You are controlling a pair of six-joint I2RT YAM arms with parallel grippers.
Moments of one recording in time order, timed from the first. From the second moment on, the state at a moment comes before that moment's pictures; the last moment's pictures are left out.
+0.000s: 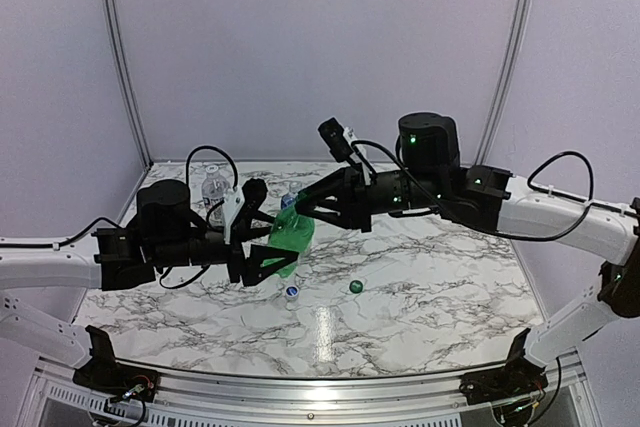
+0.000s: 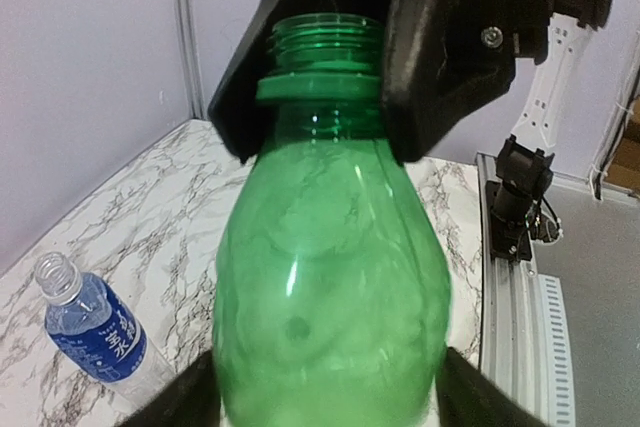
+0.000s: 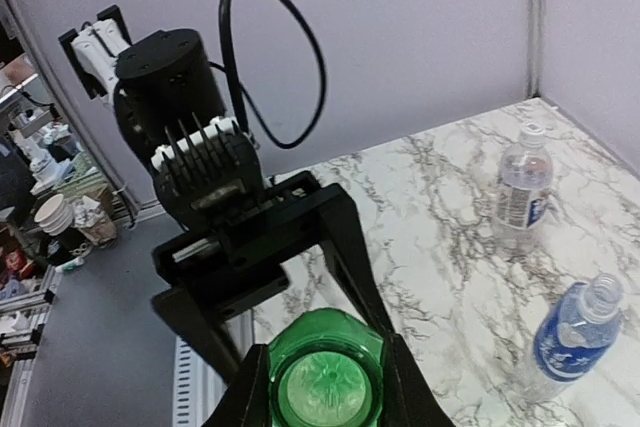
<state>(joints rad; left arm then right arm) -1.00 1.16 0.73 0.22 0.27 0.02 0.94 1.42 1.24 -0.08 -0.55 0.12</state>
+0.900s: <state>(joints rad) -0.97 1.00 0.72 0.11 -0.38 -0.09 0.62 1.59 1.21 -0.21 -0.09 0.09</state>
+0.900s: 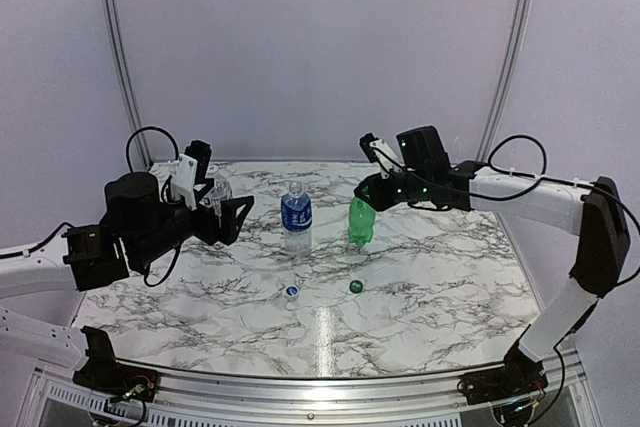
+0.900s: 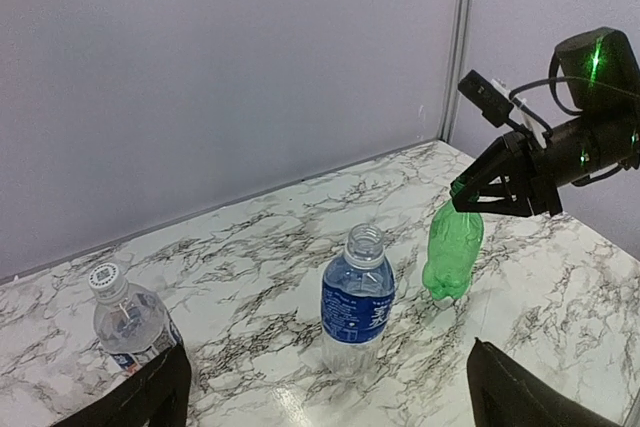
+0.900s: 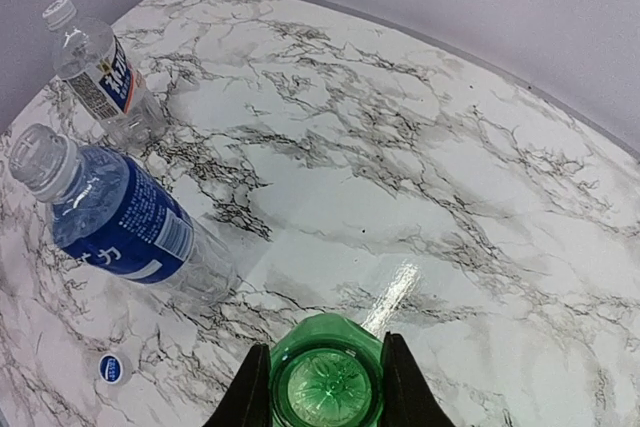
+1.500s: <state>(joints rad) -0.85 1.04 0.77 0.03 -0.48 -0.16 0.62 1.72 1.21 -0.06 -0.07 0.06</state>
